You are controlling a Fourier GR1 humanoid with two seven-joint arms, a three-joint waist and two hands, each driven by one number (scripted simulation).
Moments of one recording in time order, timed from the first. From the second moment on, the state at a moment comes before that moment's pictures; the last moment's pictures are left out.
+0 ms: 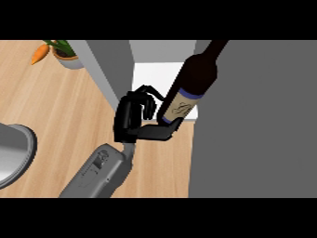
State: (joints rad) left arm -0.46 0.00 -0.42 -1.21 0.39 0.46 -0.34; right arm 0.11 -0.03 -0.02 -2.32 -0.15 0.24 0.33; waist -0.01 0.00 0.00
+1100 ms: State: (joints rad) left arm -0.55 0.00 -0.44 -0.80 0.70 0.38 -0.62; right arm 0.08 -0.04 -0.05 -2.30 -0.19 0.24 0.33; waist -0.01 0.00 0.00
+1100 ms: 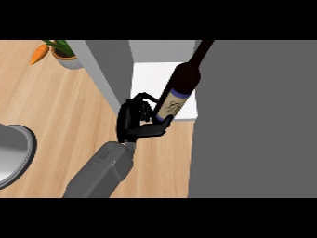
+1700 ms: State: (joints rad) left arm -0.69 0.00 -0.45 -0.59 0.84 0.27 -0.68; right arm 0.09 -0.04 -0.05 -2.29 -0.20 0.25 0.33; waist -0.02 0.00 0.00
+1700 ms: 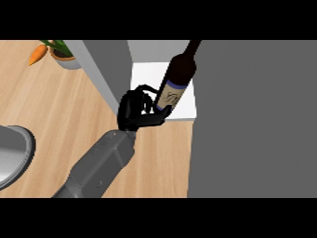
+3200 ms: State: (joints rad) left arm -0.96 0.00 -0.44 -0.21 1.05 0.22 -0.72; right arm 0.06 -0.03 -0.02 -2.25 -0.19 0.27 0.30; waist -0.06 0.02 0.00
